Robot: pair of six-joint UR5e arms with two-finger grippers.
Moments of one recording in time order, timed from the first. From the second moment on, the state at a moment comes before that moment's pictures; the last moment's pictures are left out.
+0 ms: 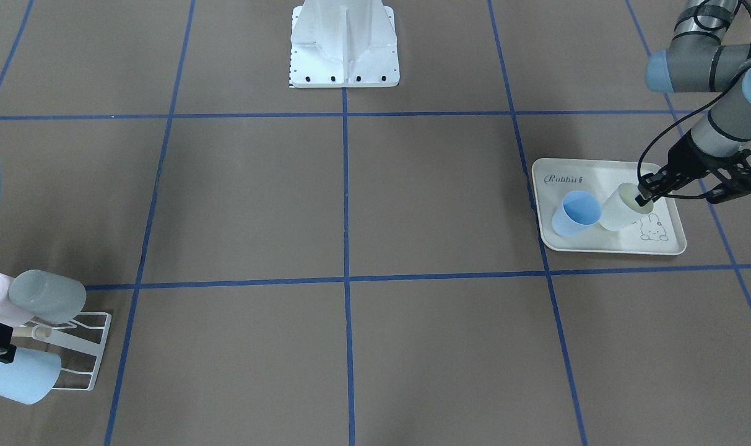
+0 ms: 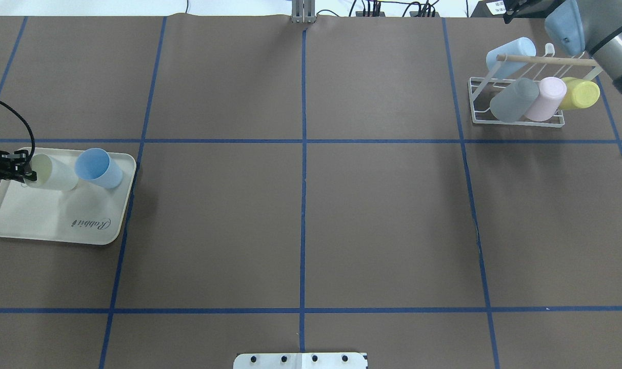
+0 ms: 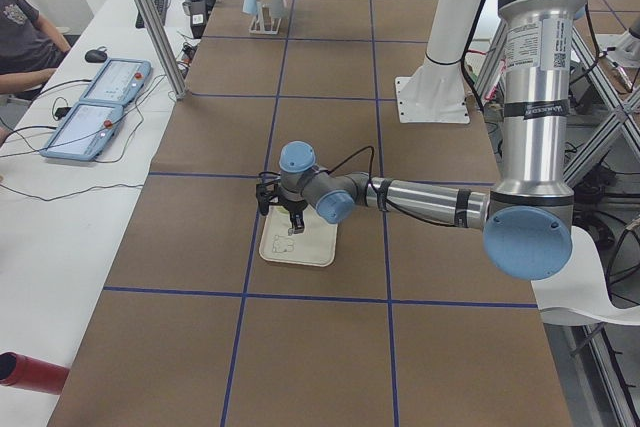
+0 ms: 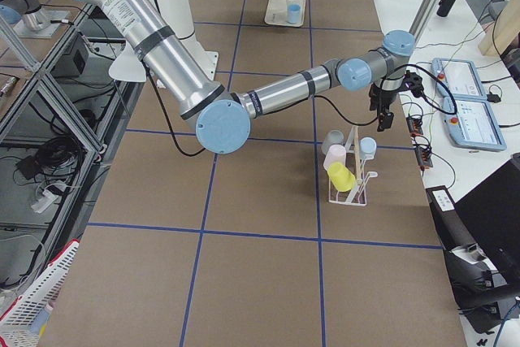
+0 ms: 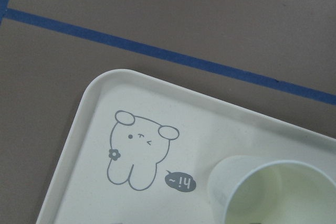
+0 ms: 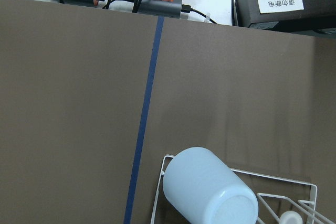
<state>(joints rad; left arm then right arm) -1.03 -1.54 -1.65 -2.14 -2.19 -1.05 1.26 -0.90 1.28 -1.49 2.24 0.40</state>
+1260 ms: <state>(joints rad) -1.21 -1.58 -1.98 -1.92 -2.32 -1.07 1.26 -1.07 1.68 -1.49 2.31 0.67</state>
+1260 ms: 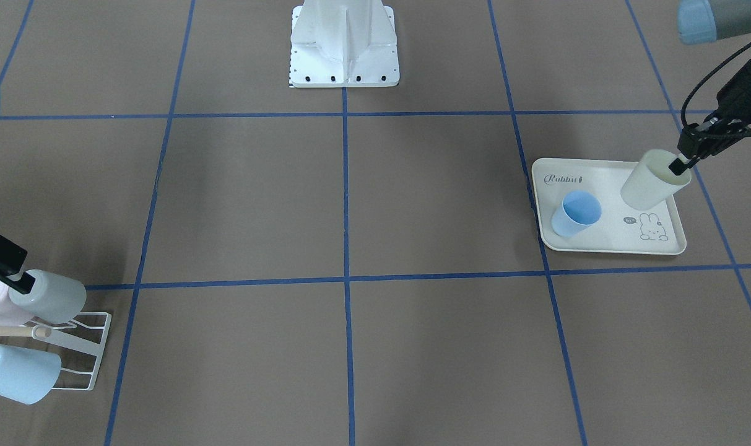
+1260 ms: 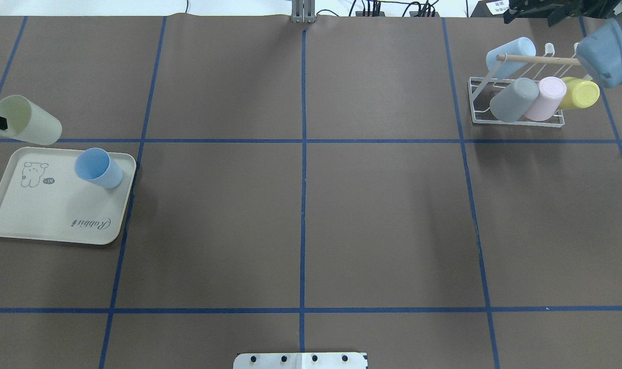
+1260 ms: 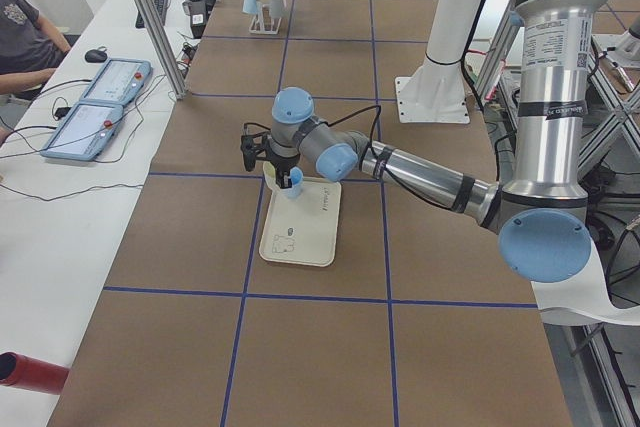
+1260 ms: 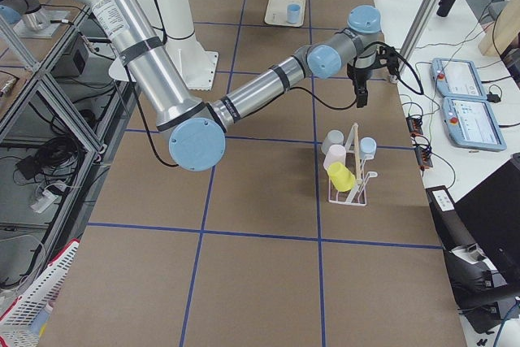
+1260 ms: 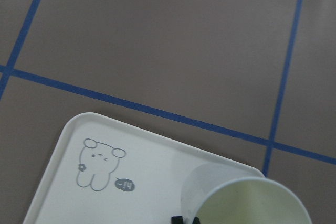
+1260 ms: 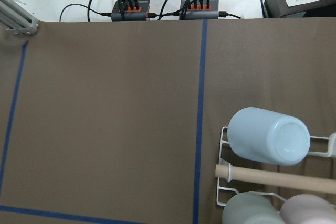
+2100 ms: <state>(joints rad) -1.02 -1.83 -2.07 -2.01 -2.47 -1.75 1.07 -1.14 1.95 -1.18 2.33 1.25</state>
